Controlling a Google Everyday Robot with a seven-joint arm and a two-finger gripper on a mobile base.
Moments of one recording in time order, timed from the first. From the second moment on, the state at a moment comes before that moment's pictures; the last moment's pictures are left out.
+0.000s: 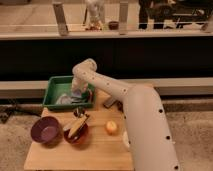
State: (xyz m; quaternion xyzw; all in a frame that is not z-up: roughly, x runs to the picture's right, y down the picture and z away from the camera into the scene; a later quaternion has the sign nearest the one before) arm -0.174 -0.013 0.944 -0.04 -0.26 -0.64 0.73
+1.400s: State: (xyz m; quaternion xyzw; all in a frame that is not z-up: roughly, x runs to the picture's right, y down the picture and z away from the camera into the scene) arm -0.204 -0.047 0.998 -0.04 -0.28 -0.65 0.71
